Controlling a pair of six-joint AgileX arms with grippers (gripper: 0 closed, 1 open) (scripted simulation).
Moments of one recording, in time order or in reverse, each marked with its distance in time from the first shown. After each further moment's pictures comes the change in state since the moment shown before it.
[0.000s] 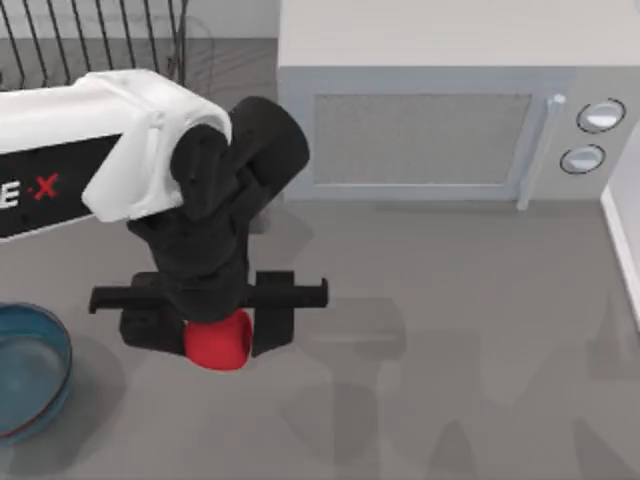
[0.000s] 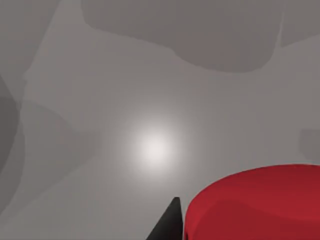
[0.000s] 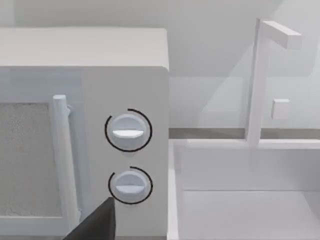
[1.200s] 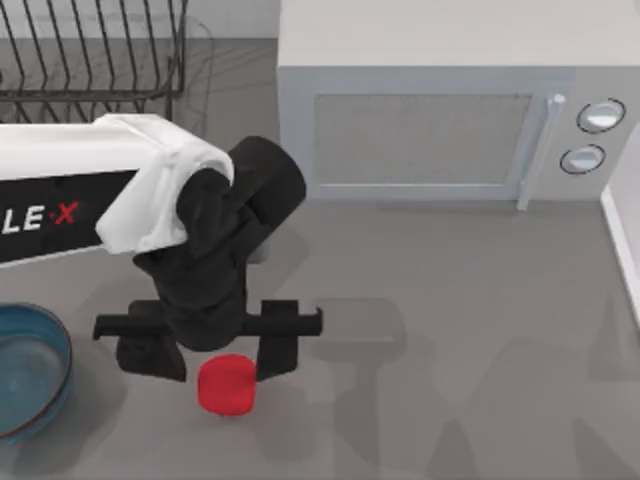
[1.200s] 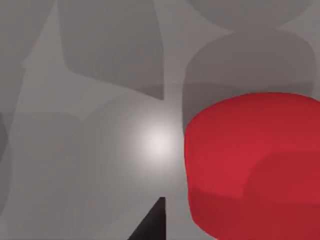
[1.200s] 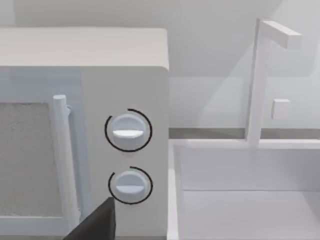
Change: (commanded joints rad) left arm -0.001 0.026 -0.093 0.101 0.000 0.000; right arm 0.000 0.000 0.000 0.000 0.000 0.000
